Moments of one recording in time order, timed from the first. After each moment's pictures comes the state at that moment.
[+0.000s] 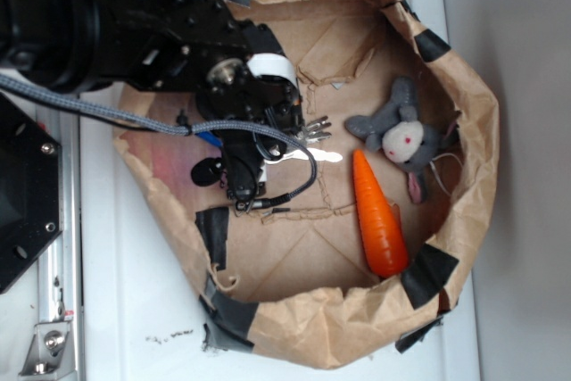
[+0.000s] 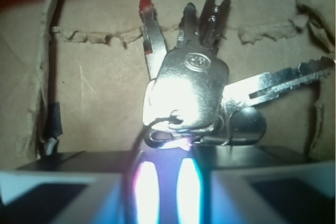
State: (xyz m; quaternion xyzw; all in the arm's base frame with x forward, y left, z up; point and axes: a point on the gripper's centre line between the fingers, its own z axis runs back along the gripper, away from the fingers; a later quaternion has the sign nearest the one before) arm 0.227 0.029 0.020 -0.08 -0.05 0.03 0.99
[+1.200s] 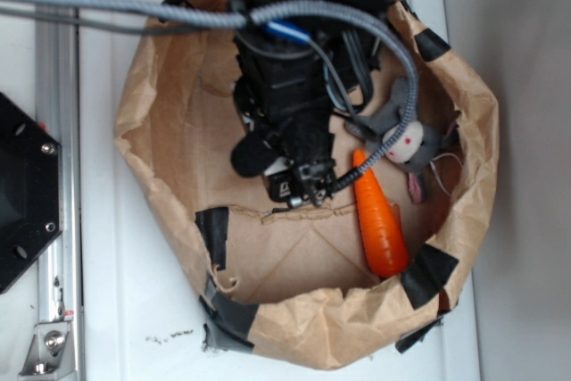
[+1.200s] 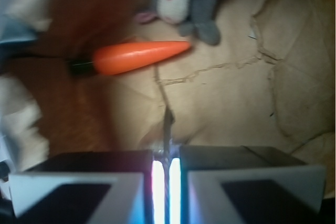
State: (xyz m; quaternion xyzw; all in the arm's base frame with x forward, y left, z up) arm 0.244 0.016 0.151 -0.17 0.01 0.15 0.97
